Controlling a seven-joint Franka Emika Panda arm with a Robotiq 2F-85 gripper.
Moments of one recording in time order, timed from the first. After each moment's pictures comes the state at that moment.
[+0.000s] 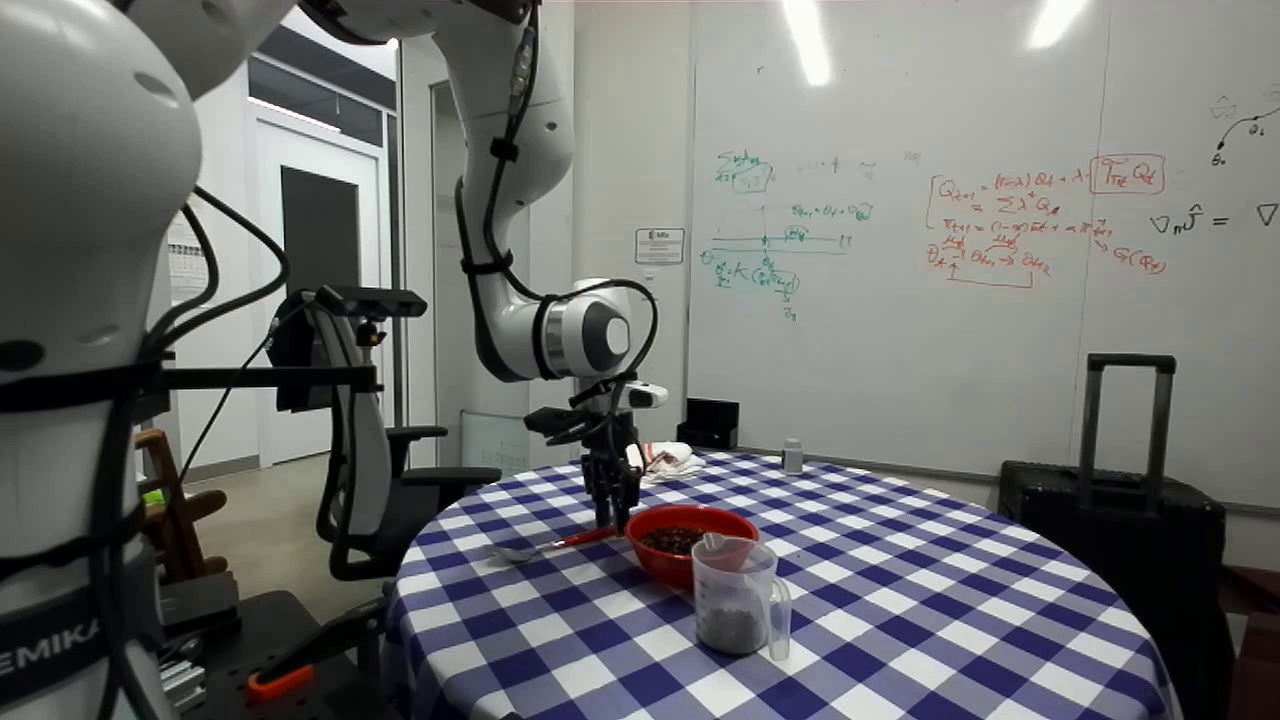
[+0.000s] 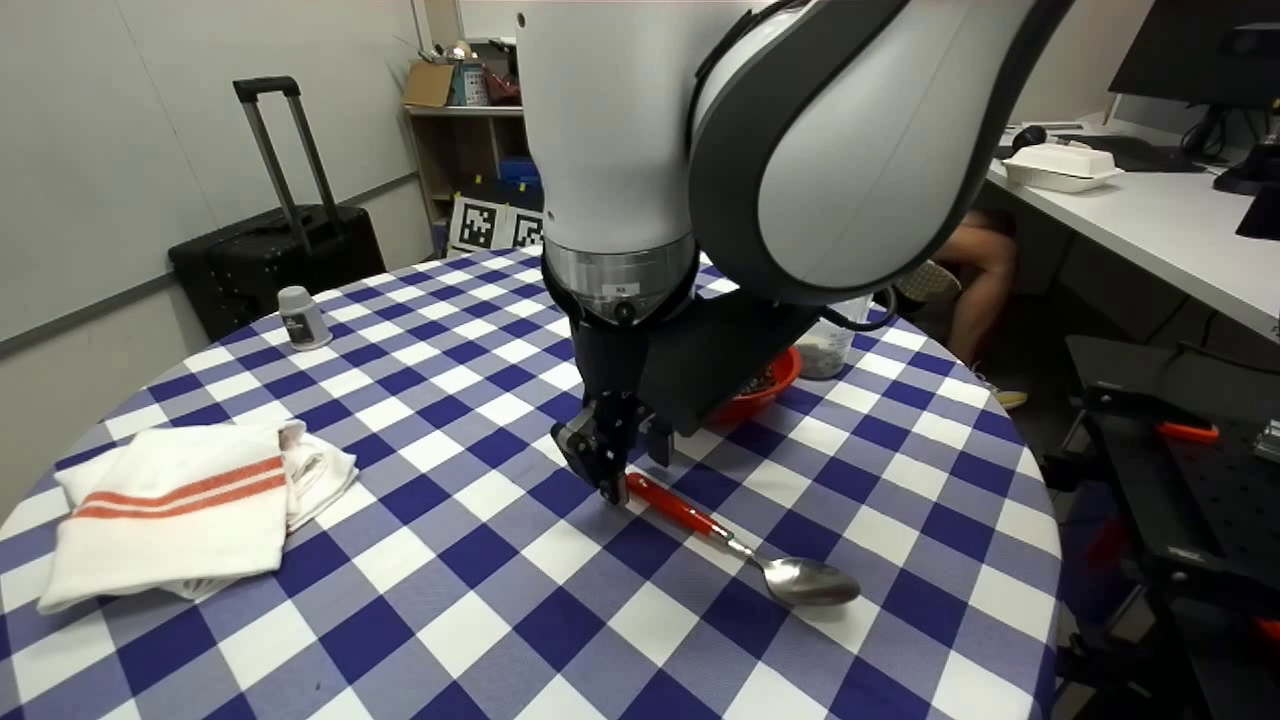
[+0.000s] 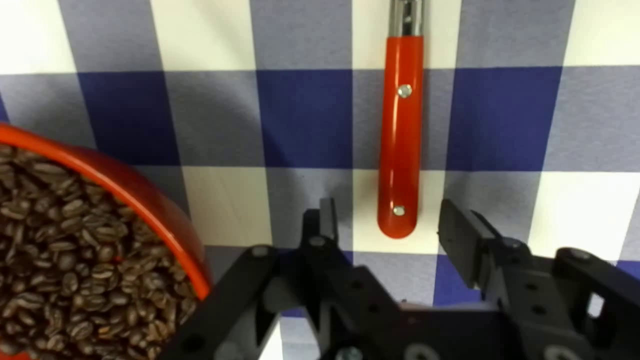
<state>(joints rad) 0.28 0.58 -0.03 -2.11 -0.20 2.69 0.71</state>
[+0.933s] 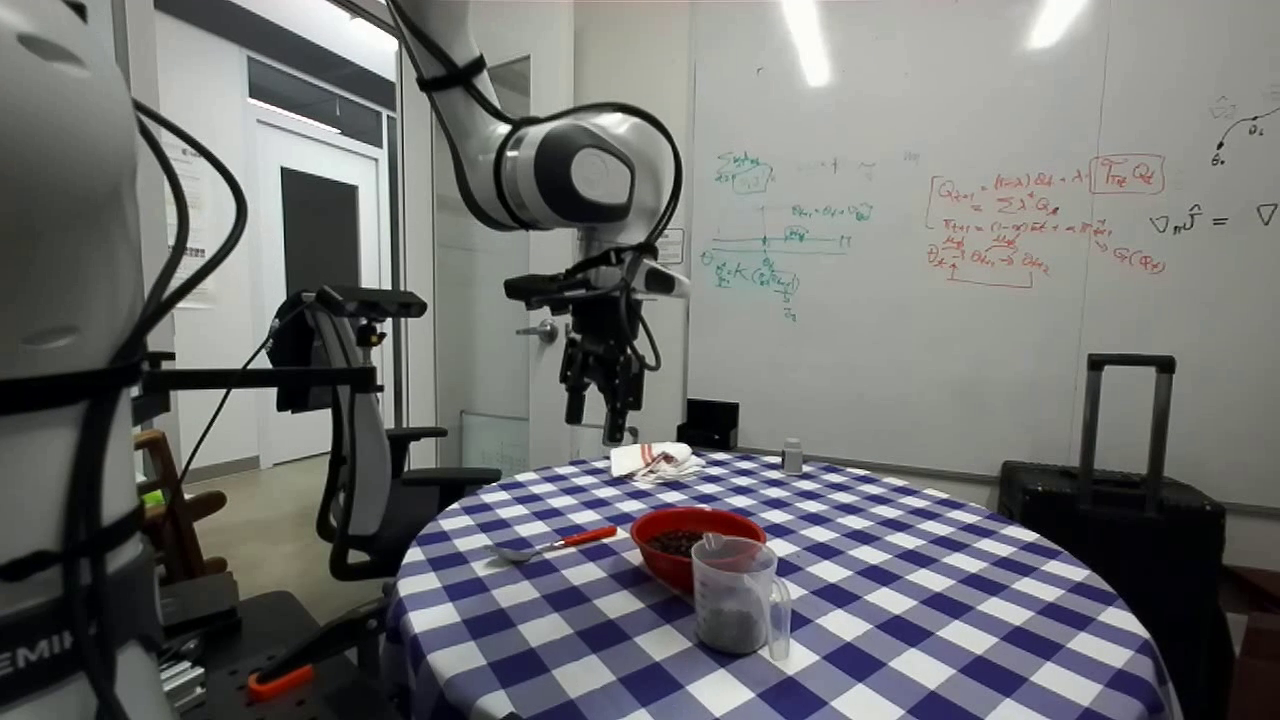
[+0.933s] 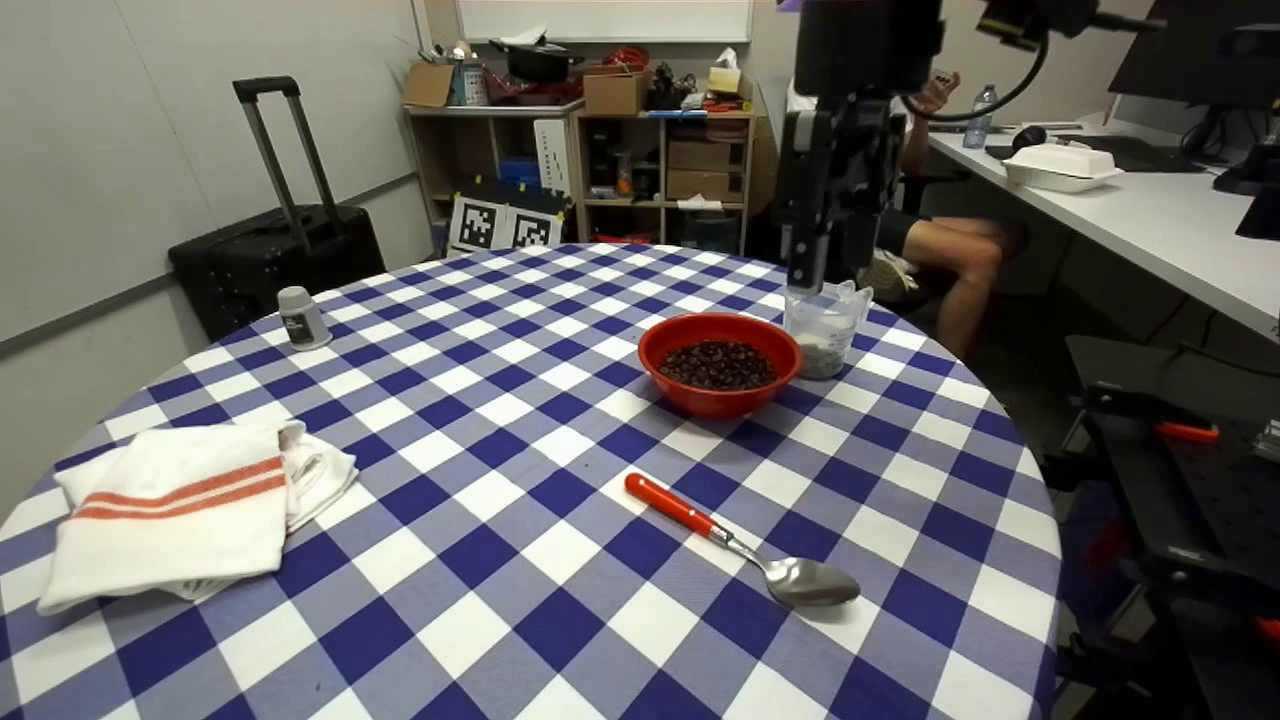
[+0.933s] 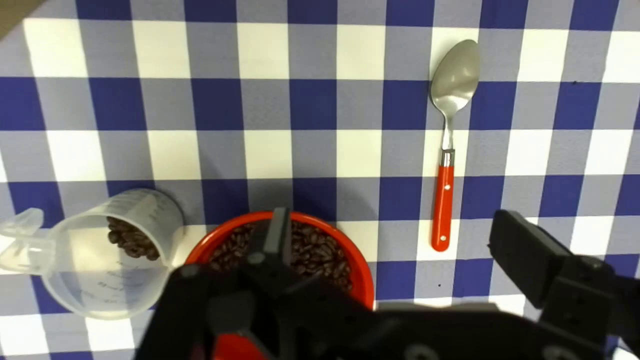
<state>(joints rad) 0.05 -0.07 0.02 -2.54 0.15 2.44 0.20</state>
